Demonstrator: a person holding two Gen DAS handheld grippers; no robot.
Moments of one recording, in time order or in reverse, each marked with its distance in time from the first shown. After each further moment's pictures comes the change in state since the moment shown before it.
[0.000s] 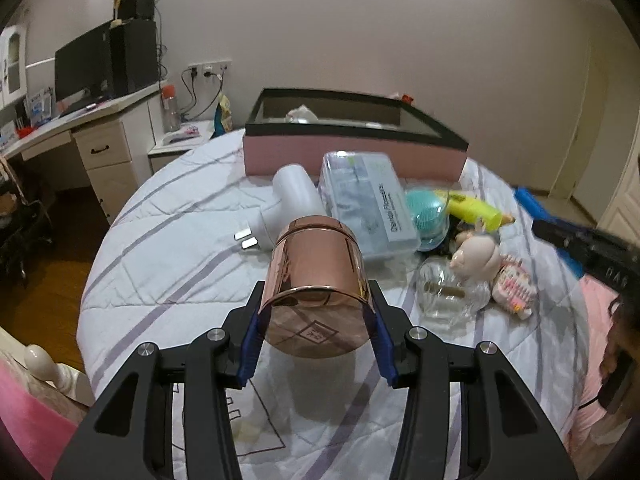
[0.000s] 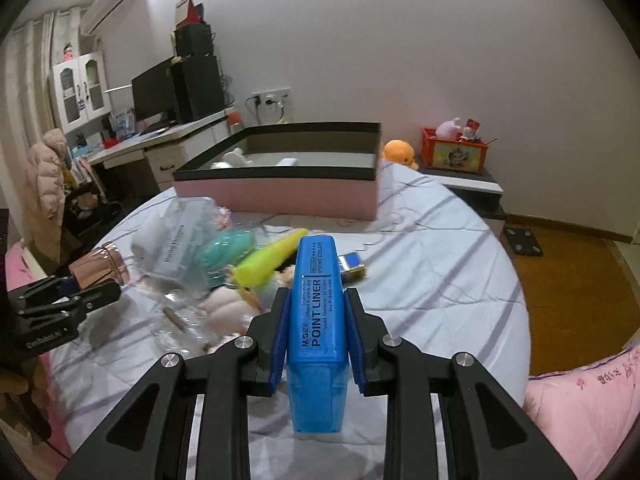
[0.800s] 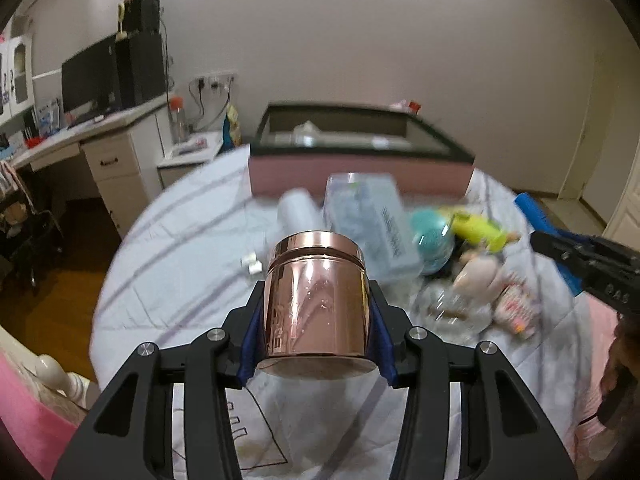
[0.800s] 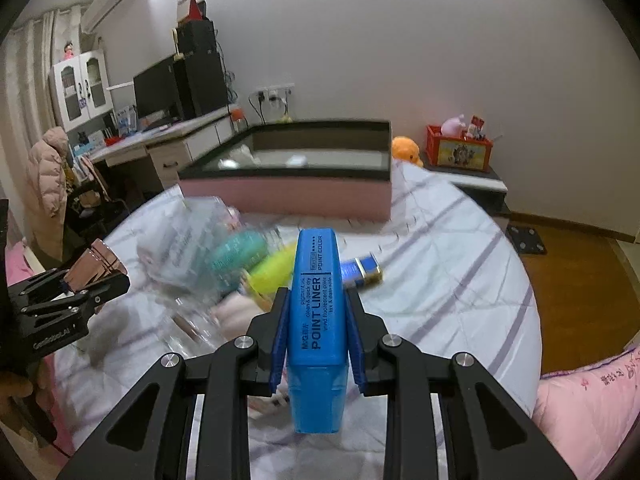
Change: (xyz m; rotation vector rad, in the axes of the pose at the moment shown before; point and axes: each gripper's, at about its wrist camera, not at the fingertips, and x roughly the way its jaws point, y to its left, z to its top) left arm -0.011 -0.006 0.019 0.005 -0.069 0.030; right arm 0.000 0.011 0.006 0.001 -0.004 0.006
